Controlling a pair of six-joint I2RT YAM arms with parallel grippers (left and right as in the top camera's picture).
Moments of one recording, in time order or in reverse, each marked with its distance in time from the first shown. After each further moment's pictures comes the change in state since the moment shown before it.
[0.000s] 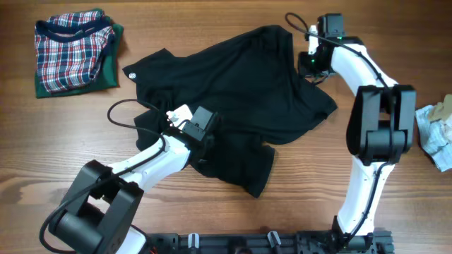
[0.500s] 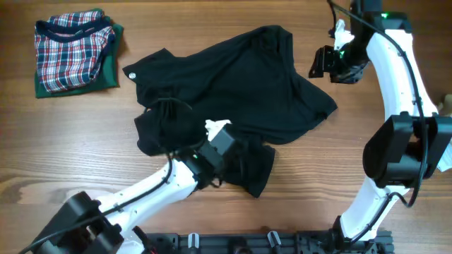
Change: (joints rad) left arm -0.246 -0.178 -0.025 -0.016 0.189 0.220; right arm -0.056 -0.225 0.171 -0.627 -0.162 0.062
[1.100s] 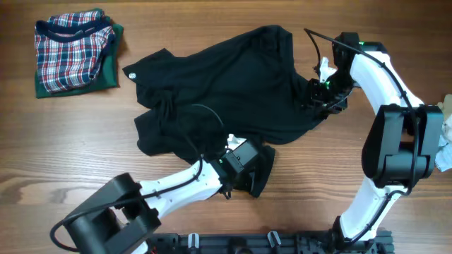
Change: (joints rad) left arm -0.137 0.191 0.060 -0.069 0.053 0.056; right arm 0.017 0.002 -0.334 0.147 -0.042 0.004
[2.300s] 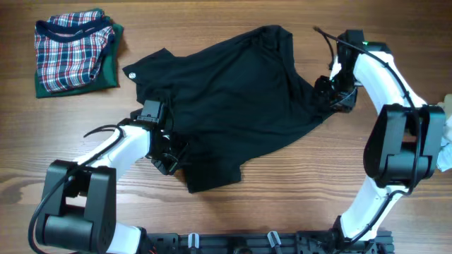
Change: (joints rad) left arm 0.782 -0.005 -0.063 -0.213 0.383 -0.211; right arm -0.024 0.000 0.000 0.040 0.197 0.164
